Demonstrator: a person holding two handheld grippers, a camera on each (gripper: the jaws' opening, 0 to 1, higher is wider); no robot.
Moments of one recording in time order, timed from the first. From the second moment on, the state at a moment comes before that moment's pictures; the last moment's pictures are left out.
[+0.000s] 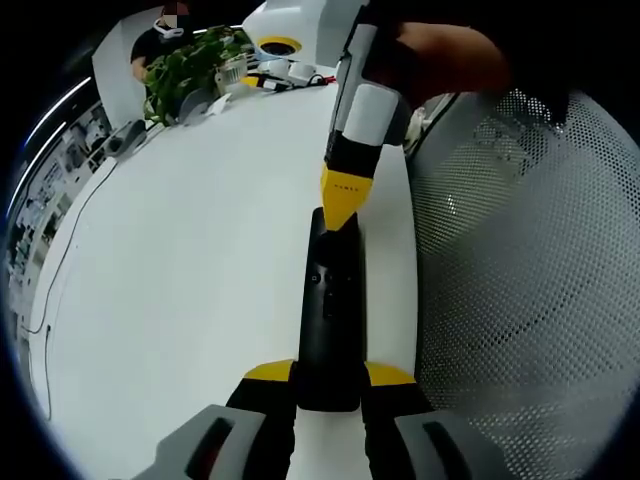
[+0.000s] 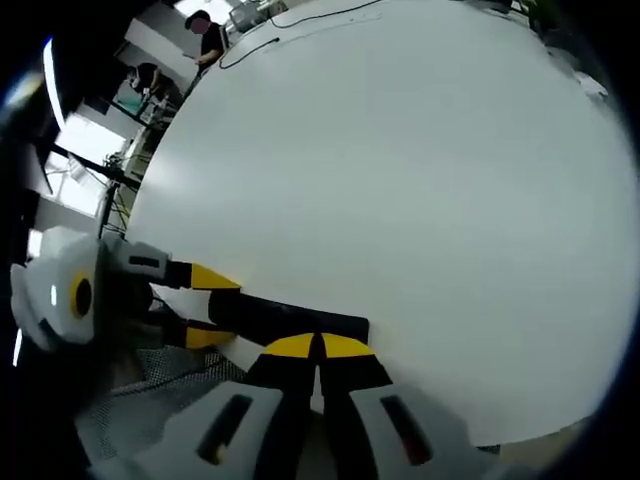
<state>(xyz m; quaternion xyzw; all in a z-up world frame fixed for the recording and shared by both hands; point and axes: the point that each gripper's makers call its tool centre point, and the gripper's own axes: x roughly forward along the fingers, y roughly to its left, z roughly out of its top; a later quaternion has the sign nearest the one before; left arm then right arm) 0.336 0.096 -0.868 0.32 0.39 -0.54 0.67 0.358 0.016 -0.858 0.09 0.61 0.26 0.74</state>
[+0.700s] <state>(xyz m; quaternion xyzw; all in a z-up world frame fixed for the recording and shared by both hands) 0.335 0.097 -0.867 0.32 0.39 -0.54 0.67 0.356 0.022 -0.858 0.09 0.61 0.27 0.74</state>
